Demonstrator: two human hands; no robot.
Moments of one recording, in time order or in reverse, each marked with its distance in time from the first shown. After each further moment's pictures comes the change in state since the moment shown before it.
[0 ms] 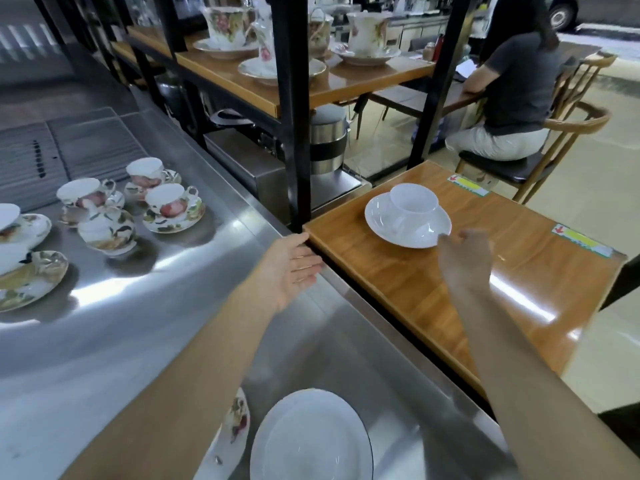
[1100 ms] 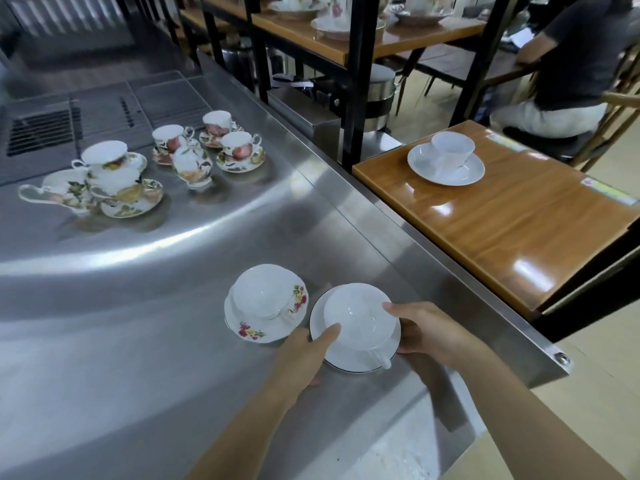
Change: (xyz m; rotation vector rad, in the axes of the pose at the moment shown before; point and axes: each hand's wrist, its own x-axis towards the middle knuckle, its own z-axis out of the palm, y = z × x) left_hand -0.150 -0.197 -0.080 0.360 0.232 -0.062; right_hand -0.180 0.109 -0.026 0.052 -1.002 0.323
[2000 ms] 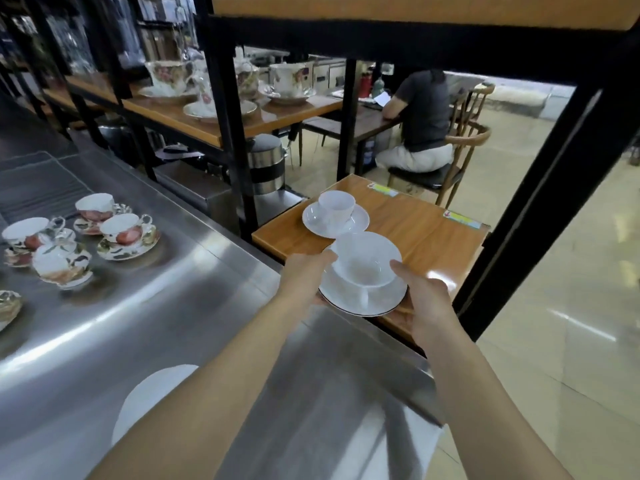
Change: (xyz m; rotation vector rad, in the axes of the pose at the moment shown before) left_hand 0.030 0.202 0.112 -0.090 -0.191 0.336; right_hand -0.050 -0.086 -0.081 0.620 0.658 -0.236
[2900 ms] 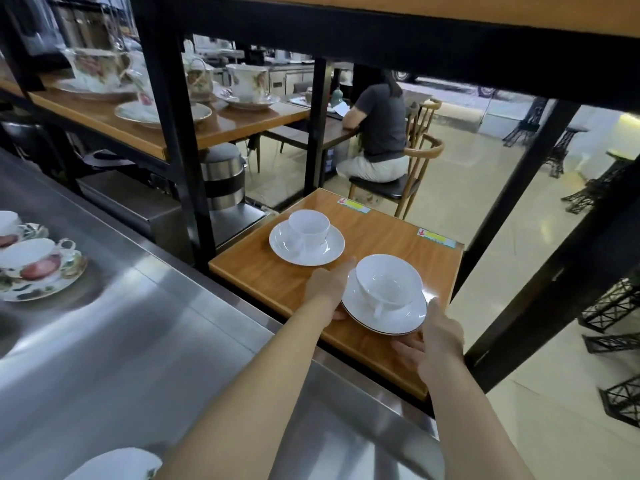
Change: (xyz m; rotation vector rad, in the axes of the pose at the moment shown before) left_hand 0.095 -0.008 0.073 0.081 -0.240 -0.144; right_hand 0.046 0.001 -0.002 0.198 0.398 0.028
